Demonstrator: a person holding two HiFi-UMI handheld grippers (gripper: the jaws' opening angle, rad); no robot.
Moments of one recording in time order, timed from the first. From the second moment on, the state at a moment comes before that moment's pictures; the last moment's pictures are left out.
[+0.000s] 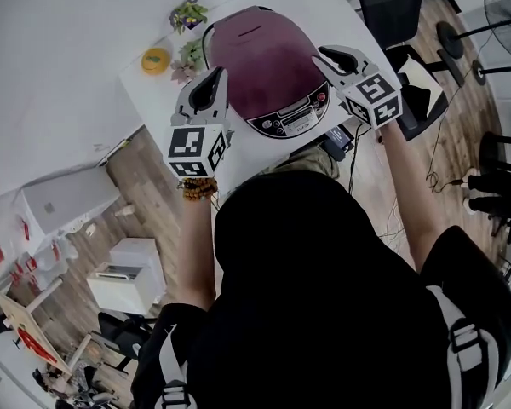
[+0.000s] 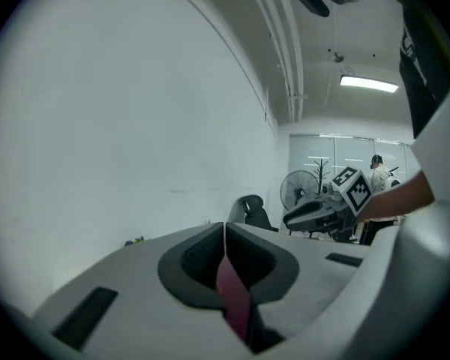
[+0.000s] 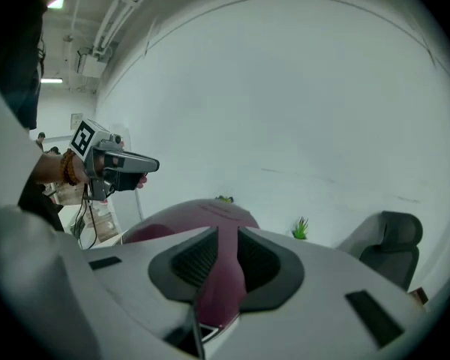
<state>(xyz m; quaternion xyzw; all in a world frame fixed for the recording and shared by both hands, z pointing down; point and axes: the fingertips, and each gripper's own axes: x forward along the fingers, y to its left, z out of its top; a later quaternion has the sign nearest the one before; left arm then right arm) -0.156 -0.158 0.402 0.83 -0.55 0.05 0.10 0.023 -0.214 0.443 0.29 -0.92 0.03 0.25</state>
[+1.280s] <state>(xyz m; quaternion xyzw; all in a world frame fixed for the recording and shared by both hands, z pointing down) -0.129 -0.155 0.348 0.78 -0.63 -0.02 -0.04 -0.016 -0.169 0.333 0.44 -0.89 -0.07 0.05</state>
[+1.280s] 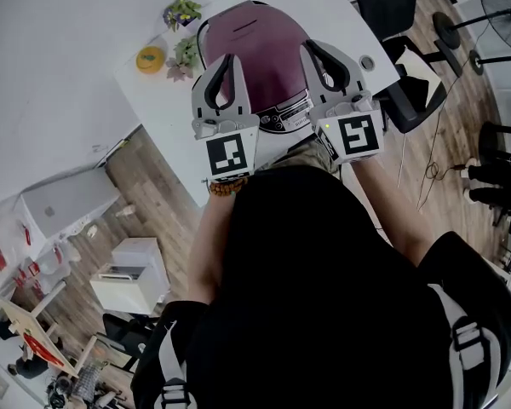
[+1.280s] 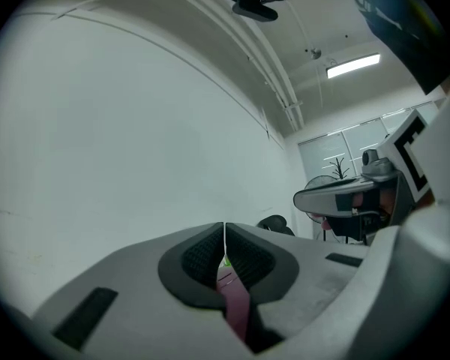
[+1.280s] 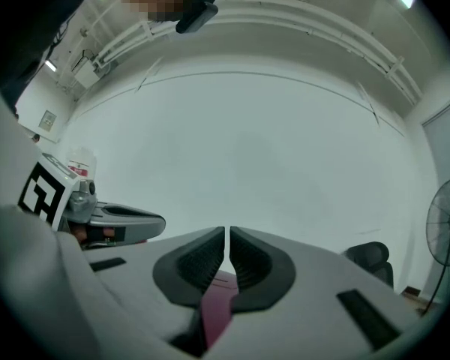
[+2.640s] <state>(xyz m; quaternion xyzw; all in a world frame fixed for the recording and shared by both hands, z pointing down) -0.131 -0.152 0.384 0.78 -0.63 0.02 0.01 -0.074 -0.125 0.405 0.34 -0.93 0.03 0.11</state>
